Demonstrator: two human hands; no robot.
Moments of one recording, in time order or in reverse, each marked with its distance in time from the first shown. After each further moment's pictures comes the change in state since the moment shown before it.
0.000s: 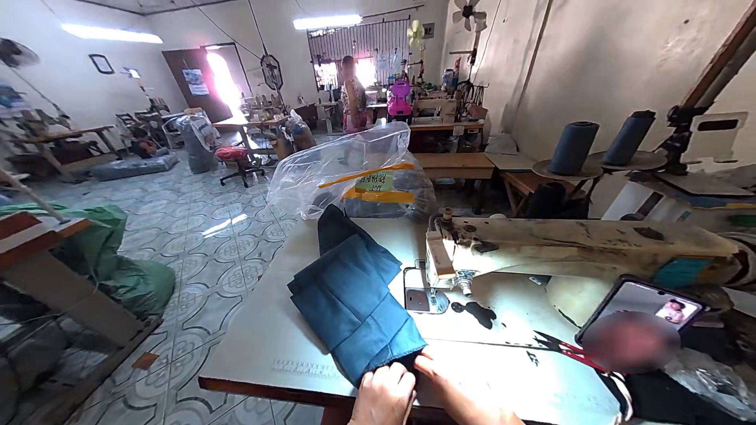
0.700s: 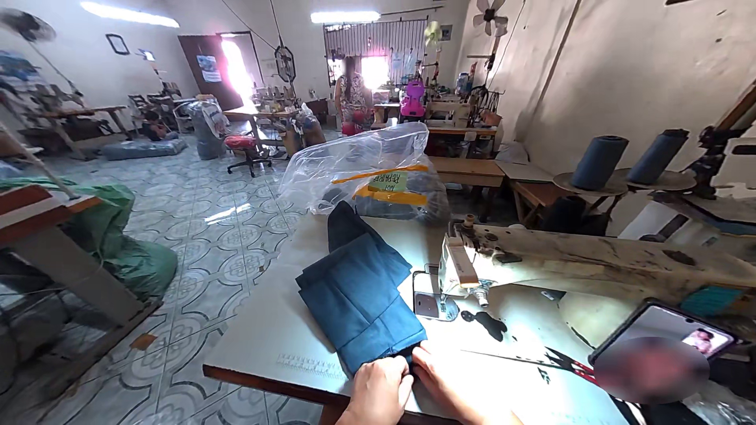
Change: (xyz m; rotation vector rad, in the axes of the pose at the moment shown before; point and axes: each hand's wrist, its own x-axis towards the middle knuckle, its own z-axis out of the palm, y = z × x) left_hand 0.024 -0.017 -0.029 -0.306 -0.438 -0.408; right_hand 0.025 0.004 0.010 0.121 -0.242 0.055
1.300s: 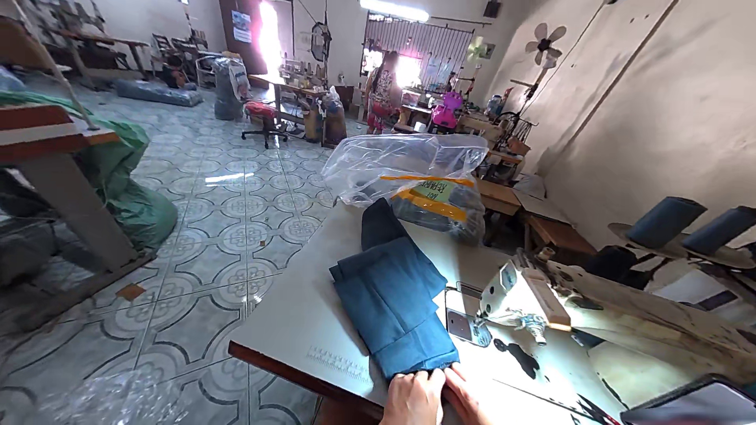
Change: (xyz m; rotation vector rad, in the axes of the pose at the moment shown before) left_hand -0.008 -0.010 -0.003 -0.084 0.094 0.061; right_hand 0.012 -0.017 -0.006 -0.076 -0.143 0.005
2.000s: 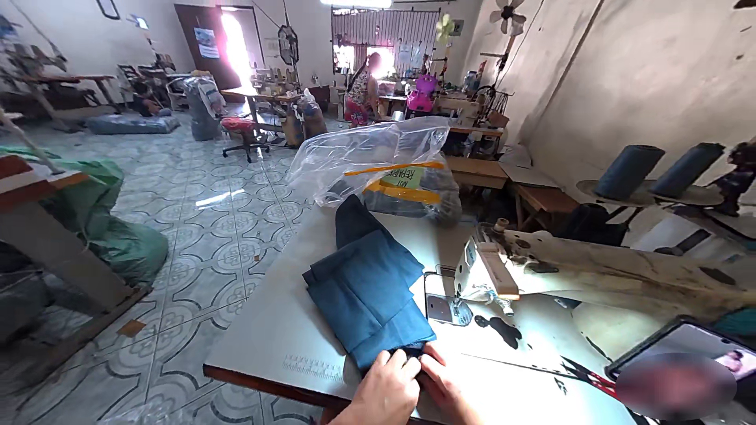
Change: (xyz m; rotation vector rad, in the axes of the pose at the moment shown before) left_hand 0.003 -0.017 -0.006 0.498 0.169 0.529; right_hand -0.002 0.003 0.026 0.124 0.381 -0.066
